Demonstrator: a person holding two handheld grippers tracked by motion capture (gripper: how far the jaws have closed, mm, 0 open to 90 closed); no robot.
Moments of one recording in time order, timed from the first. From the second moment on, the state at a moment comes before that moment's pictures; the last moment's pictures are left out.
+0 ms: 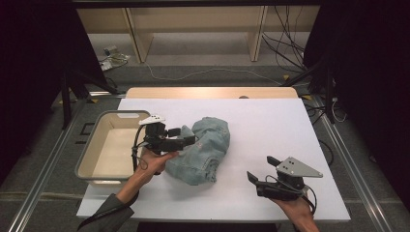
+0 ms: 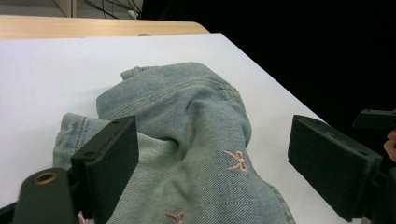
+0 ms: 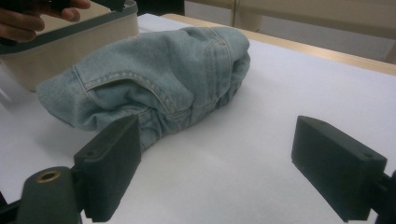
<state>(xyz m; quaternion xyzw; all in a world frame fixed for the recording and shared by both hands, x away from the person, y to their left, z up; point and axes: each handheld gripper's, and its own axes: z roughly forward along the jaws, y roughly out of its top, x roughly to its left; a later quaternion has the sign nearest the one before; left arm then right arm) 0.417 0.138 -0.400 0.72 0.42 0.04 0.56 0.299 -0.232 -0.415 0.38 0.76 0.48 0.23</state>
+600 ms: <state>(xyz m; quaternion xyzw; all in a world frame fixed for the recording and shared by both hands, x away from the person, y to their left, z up) 0.404 0.139 -0.397 0.72 0.39 0.06 0.57 0.298 -0.231 -0.414 0.38 0.75 0.48 0.23</state>
